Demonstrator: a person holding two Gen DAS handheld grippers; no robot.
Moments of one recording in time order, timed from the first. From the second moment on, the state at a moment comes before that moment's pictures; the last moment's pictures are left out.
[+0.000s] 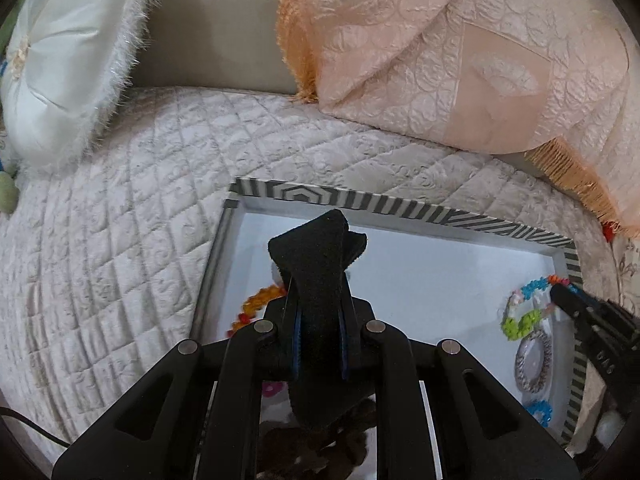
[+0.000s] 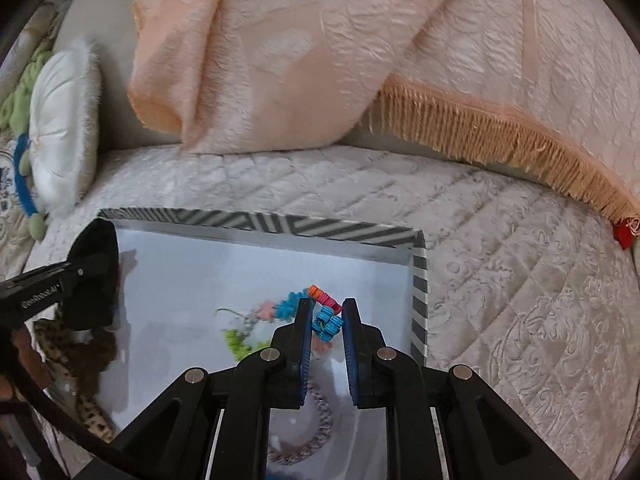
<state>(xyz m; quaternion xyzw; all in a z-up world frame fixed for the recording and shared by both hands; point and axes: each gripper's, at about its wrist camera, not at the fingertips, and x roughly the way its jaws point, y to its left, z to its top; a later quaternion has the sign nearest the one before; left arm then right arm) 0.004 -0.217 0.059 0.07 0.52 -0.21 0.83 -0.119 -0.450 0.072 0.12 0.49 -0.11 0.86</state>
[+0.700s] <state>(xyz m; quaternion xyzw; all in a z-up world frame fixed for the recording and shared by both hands) -0.027 -0.195 0.086 0.06 0.50 -0.21 0.84 -0.179 -0.402 0.115 0.12 0.46 -0.07 0.88</state>
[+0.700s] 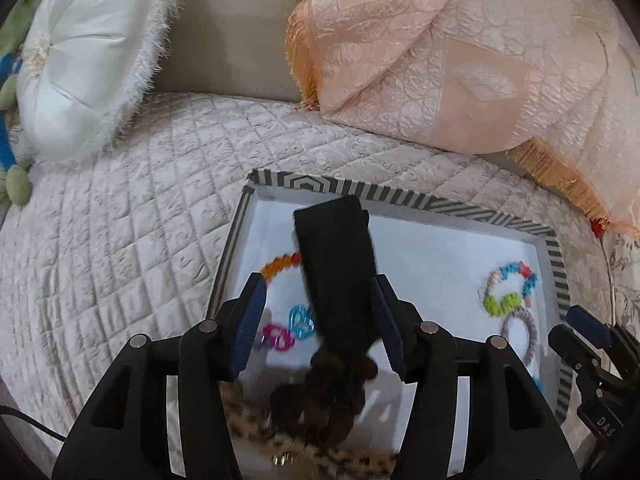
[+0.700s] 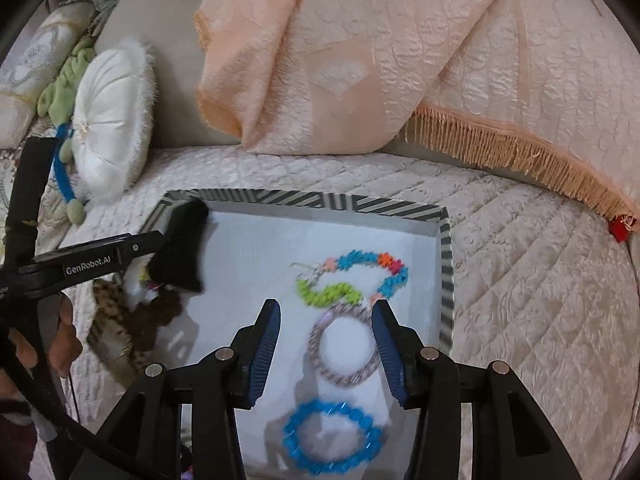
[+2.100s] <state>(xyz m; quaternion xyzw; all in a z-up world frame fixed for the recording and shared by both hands) -0.225 -0.094 0.121 0.08 0.47 -0.23 0.85 -0.337 -0.308 0.145 0.13 0.45 -0.07 0.88</state>
